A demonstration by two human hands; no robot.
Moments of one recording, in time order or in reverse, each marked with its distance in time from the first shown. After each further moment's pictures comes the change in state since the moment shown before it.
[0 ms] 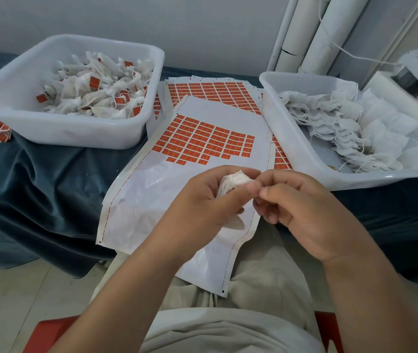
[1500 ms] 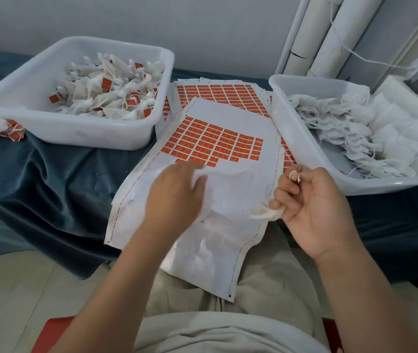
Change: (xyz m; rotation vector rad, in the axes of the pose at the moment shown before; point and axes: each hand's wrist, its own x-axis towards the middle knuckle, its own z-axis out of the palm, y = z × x) left_hand 0.039 -0.065 -0.049 0.929 0.401 0.026; right_hand 0.025 0.027 0.000 0.711 0.223 -0.022
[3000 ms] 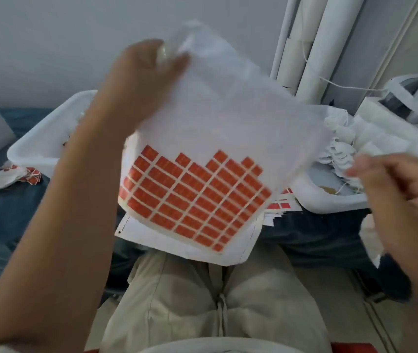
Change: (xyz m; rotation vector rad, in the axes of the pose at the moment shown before) left_hand 0.123 0.078 -0.165 -0.324 0.225 0.260; right_hand -0.080 -0.095 -0.014 -1.131 0.377 -0.725
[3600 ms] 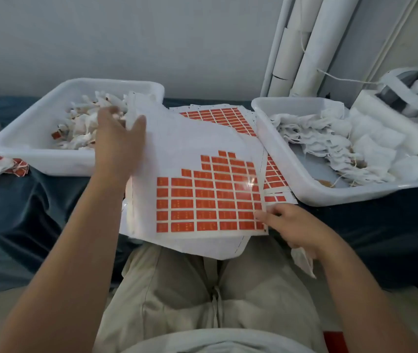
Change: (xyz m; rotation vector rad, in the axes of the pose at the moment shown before) left_hand -0.055 -0.093 0.035 0.041 0.222 -0.540; right_hand 0.005 0.101 0.114 0.053 -0.821 0.652
